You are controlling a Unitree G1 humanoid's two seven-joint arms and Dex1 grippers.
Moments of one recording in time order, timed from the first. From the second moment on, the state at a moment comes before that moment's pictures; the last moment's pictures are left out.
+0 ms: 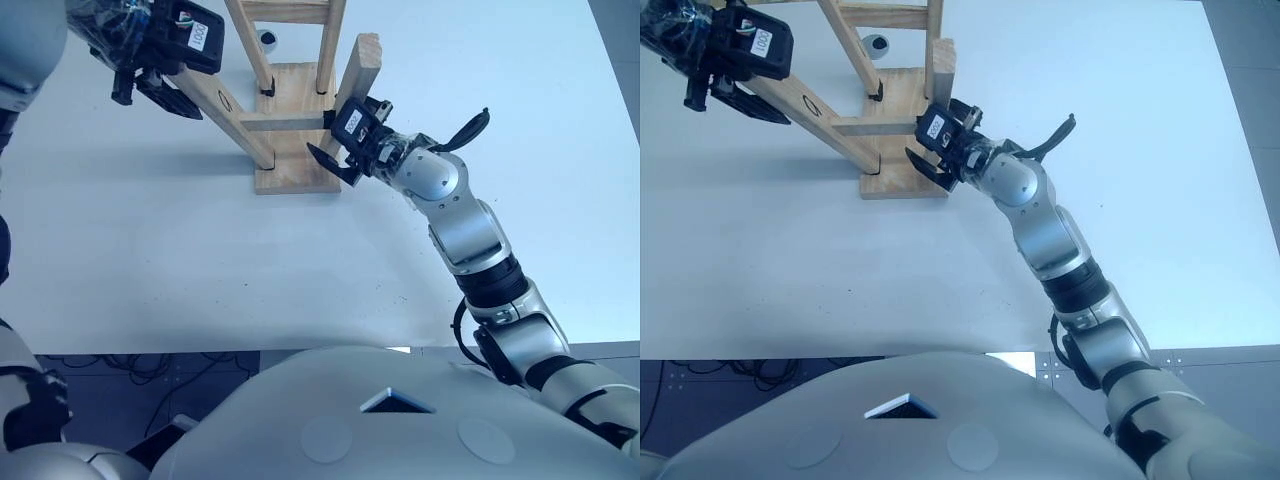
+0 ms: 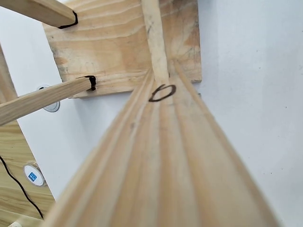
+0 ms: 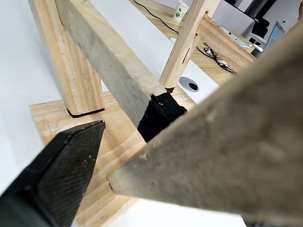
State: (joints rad) left arm -1.06 1.00 -0.73 0.03 0.15 0.50 -1.60; right arm -0.32 -0.21 0.47 -0.14 -0.15 0.47 0.46
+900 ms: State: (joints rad) left arm -0.56 1.04 -0.01 0.01 -0.17 0.59 -1.35; right arm -0.28 -0.29 0.47 -0.20 -0.12 0.51 0.61
